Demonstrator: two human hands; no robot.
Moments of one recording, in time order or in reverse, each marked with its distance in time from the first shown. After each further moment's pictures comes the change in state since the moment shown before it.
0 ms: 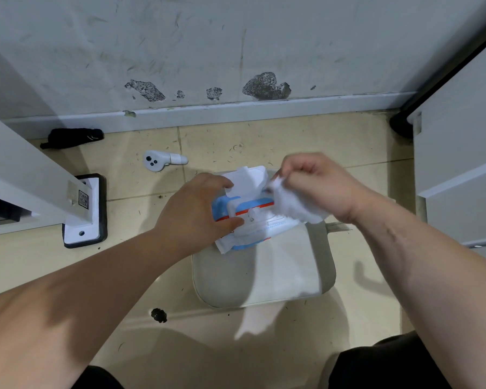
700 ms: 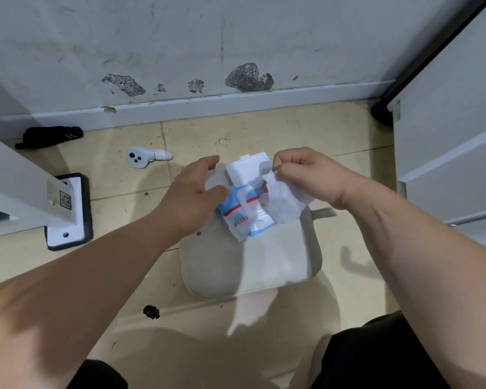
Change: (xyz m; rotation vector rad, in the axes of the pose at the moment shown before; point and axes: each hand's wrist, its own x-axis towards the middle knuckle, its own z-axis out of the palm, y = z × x) left_hand 0.014 0.020 0.003 -0.432 -0.074 -0.232; right_hand -0.006 0.004 -0.015 -0.143 -0.057 0.133
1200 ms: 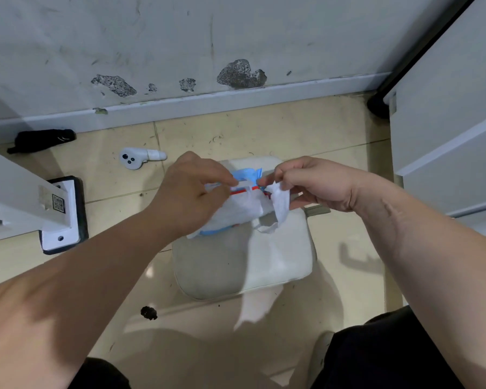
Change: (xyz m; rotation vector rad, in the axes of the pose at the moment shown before) left_hand 0.003 0.010 0.003 0.263 0.042 0.491; right_hand -0.008 0.023 -0.012 0.290 -0.186 0.221
